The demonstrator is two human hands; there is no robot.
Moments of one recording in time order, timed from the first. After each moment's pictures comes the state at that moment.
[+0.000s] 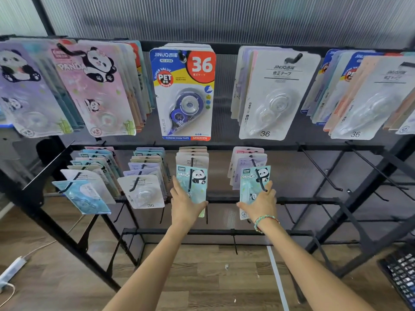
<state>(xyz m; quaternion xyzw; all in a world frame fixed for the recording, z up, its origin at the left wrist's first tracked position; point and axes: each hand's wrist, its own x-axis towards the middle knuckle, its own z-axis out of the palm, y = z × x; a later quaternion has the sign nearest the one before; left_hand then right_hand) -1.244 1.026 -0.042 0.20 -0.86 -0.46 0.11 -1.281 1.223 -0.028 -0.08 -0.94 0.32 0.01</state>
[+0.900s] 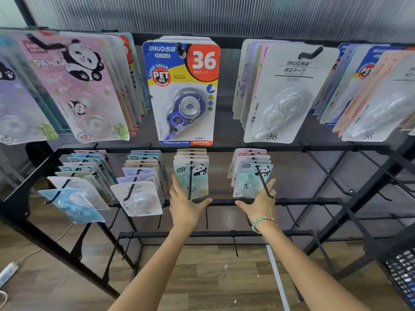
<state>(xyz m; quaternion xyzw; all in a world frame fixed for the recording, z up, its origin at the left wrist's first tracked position) -1.263 1.026 -0.046 0.20 -0.86 -0.45 0.15 -1.294 1.210 -0.028 -0.10 -0.93 0.35 0.02</state>
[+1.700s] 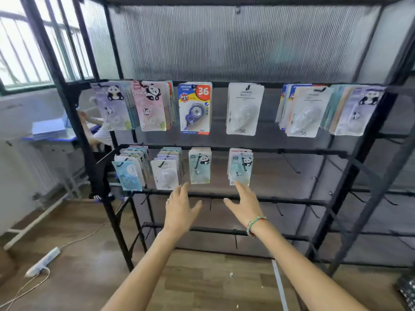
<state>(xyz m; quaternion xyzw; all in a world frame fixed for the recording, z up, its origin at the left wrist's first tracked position) -1.036 1.075 0.042 0.13 -0.92 -0.31 0.19 -1.091 1.249 0.057 0.17 -0.92 0.34 0.02</state>
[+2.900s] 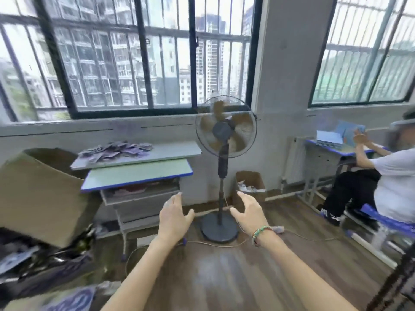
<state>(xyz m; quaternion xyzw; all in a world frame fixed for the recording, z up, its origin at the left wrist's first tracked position) -0.358 0.735 0.060 0.63 -0.69 -0.14 0.32 -0.569 0.753 0.070 0.65 -0.67 0.32 -0.16</state>
